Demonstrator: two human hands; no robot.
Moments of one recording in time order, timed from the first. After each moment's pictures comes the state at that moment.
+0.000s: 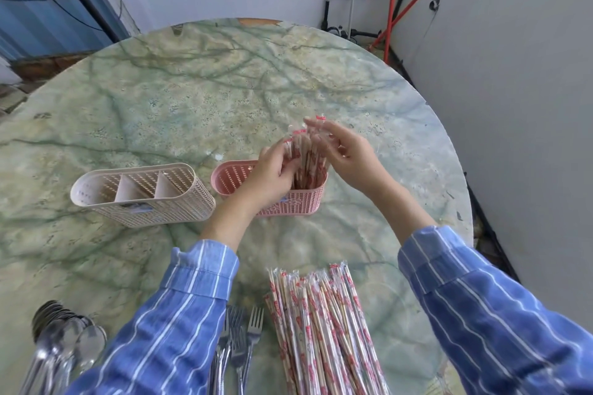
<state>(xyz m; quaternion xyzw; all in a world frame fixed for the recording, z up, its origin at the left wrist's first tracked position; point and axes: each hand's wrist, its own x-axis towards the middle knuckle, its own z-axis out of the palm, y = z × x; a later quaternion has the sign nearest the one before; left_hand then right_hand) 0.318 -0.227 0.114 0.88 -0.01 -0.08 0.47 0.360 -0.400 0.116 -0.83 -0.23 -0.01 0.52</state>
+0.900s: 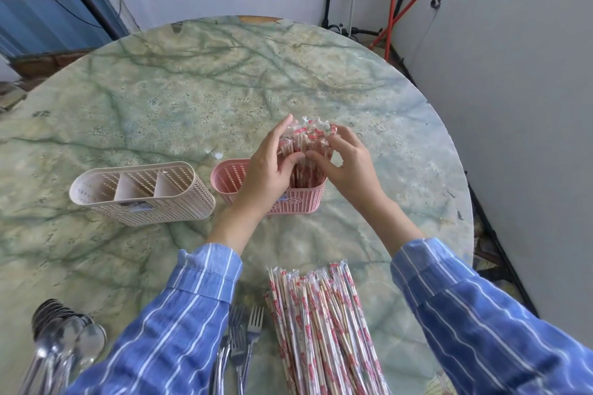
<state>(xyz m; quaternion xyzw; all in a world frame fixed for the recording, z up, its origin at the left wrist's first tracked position) 0.320 -0.226 0.092 0.87 -0.13 0.21 0.42 0.349 -0.395 0.086 -0.86 -0.19 -0.12 0.45</state>
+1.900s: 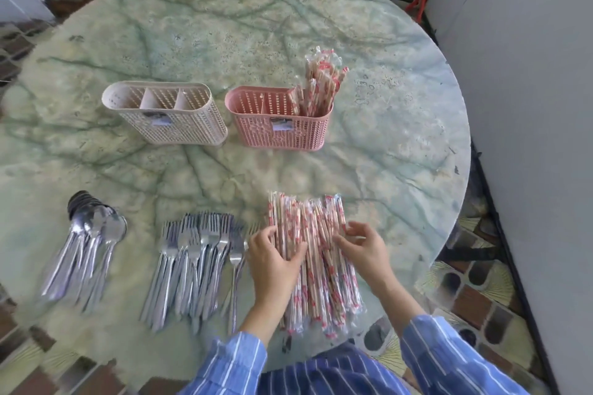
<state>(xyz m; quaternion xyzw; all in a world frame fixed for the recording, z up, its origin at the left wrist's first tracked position) 0.063 -0.310 -0.010 0.87 0.31 0.04 0.38 0.128 -0.472 0.003 -0.81 0.15 0.23 0.52</state>
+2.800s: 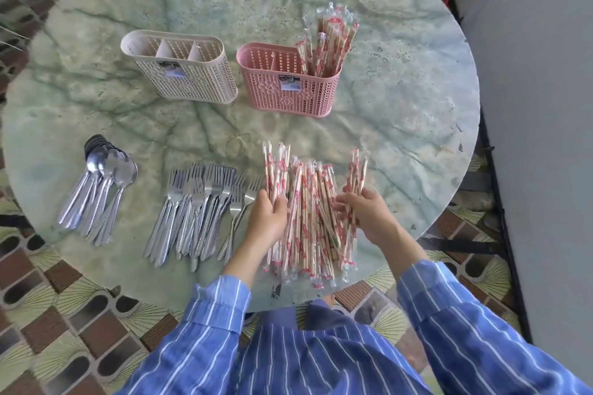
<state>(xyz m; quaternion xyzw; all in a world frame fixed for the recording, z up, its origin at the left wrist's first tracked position) 0.055 -0.310 0.028 0.78 0.35 -0.11 0.50 0.140 -0.485 0.018 -0.69 0.21 0.35 0.59</state>
